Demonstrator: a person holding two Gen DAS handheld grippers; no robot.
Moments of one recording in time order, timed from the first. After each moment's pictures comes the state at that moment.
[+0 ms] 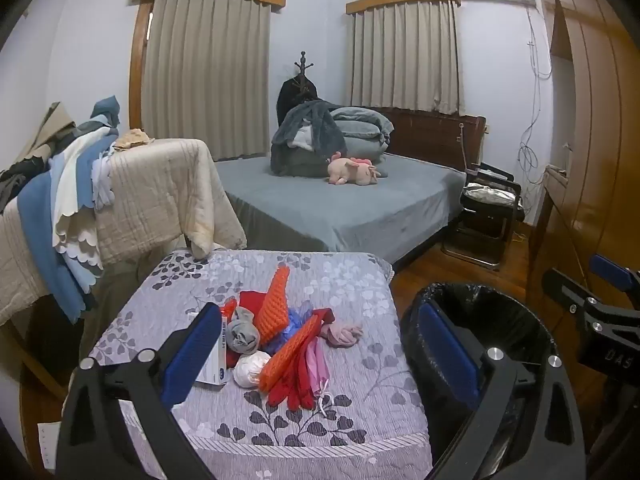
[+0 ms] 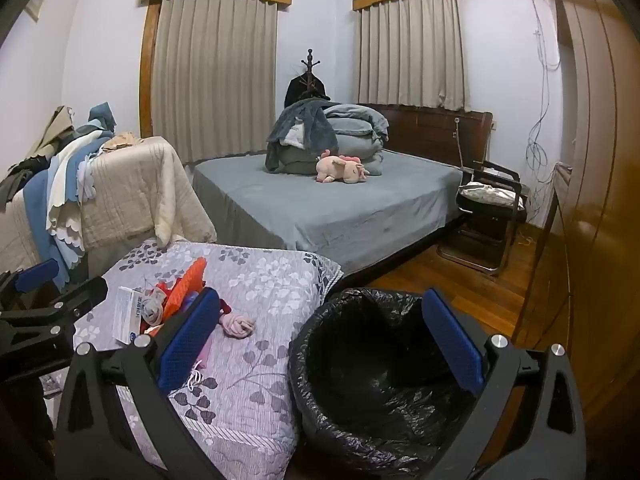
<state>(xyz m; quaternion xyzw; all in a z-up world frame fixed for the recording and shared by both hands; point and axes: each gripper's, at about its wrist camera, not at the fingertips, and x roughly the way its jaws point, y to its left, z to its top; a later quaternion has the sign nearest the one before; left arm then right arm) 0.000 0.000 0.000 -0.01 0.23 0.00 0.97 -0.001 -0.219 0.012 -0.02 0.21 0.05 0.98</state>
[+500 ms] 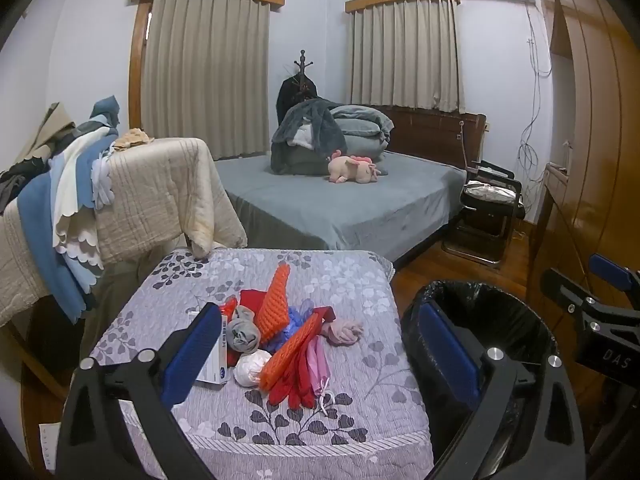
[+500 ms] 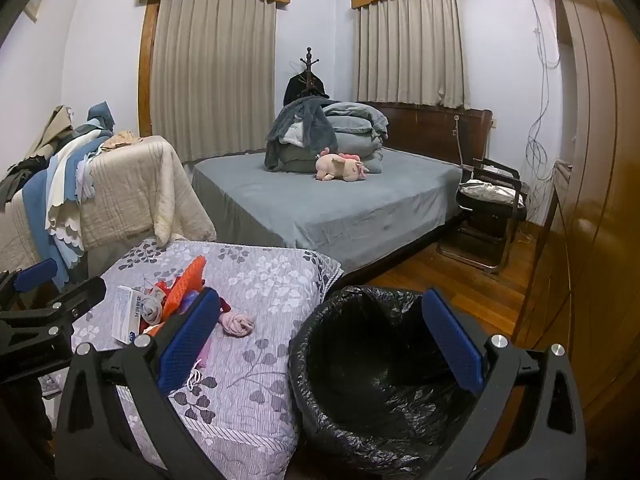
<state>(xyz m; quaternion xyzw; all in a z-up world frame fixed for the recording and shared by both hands) 0.000 0.000 0.000 -0.01 0.23 0.00 0.97 0.001 -0.219 0.010 -0.02 0.21 0.05 0.98</state>
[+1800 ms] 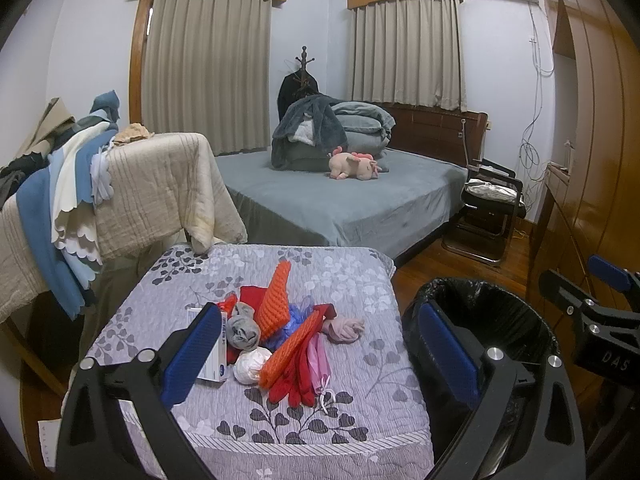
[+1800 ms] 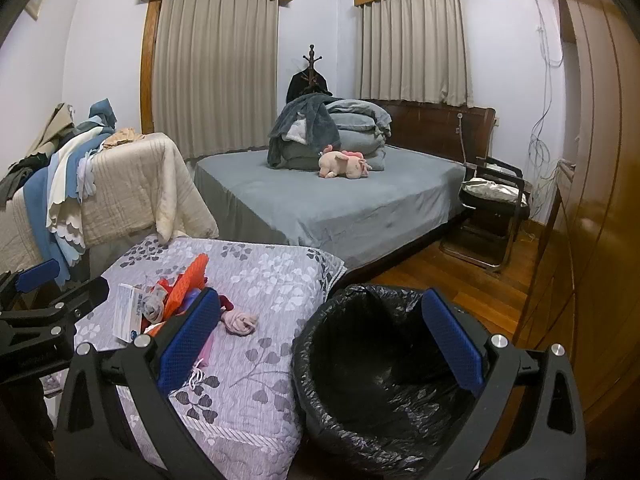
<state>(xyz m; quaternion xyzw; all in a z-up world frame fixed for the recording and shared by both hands) 0.000 -0.001 0.000 -0.01 0.24 0.00 0.97 0.005 -0.217 0.006 -0.02 0.22 0.05 0.97</state>
